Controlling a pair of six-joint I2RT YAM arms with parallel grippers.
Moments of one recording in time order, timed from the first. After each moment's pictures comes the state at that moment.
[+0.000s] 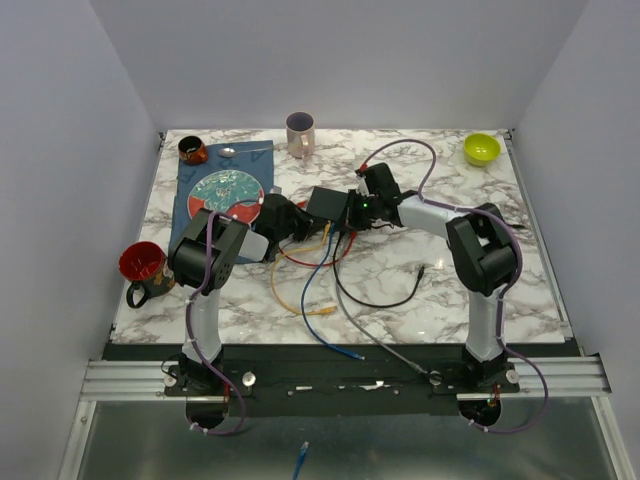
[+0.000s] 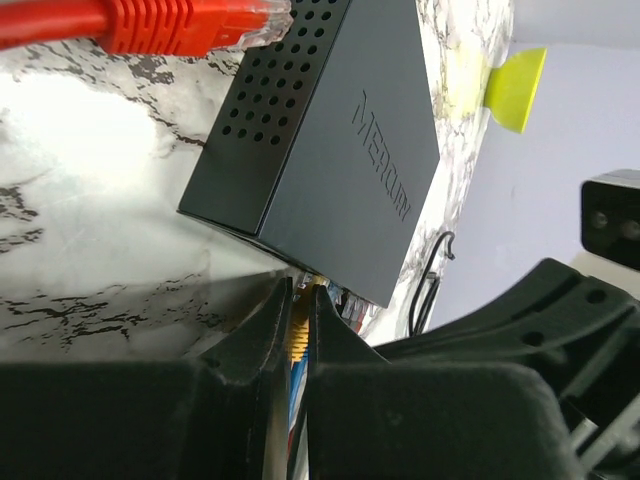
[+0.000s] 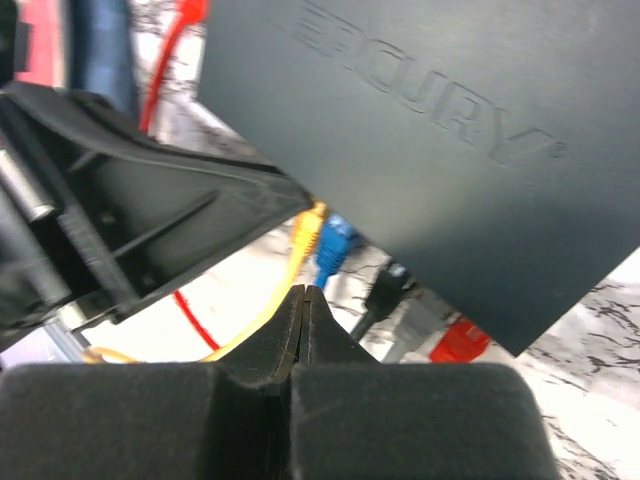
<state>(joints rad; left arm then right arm) -0.39 2.03 0.88 0.68 0.30 -1.28 0.50 2.02 1.33 -0.12 -0.40 0.63</state>
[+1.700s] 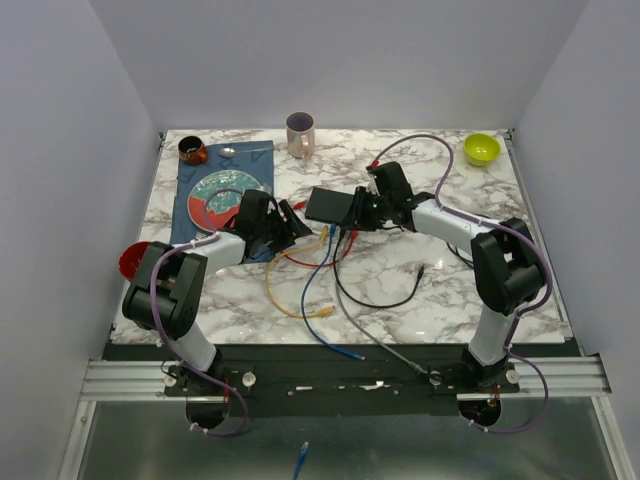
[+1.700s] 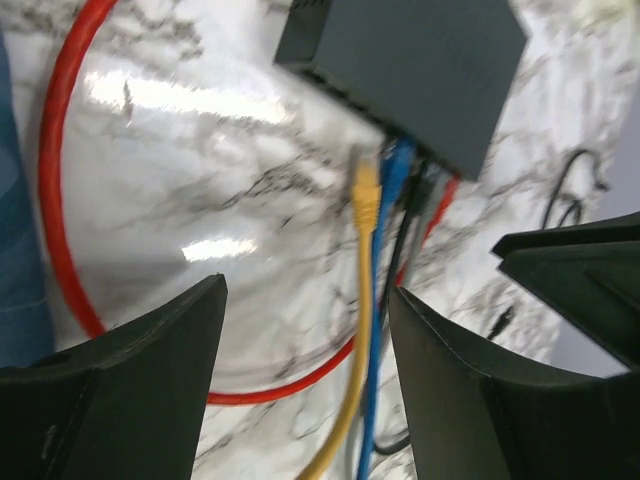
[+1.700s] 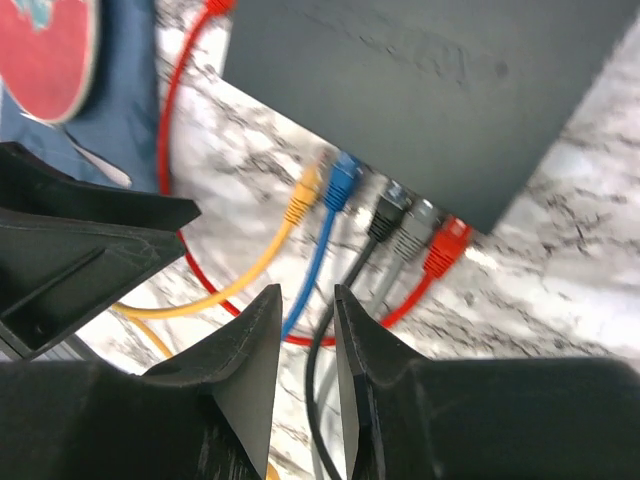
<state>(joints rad) -0.34 1.63 0.80 0.16 0.29 -0.87 0.51 1.83 1.24 -0.19 -0.30 0.61</state>
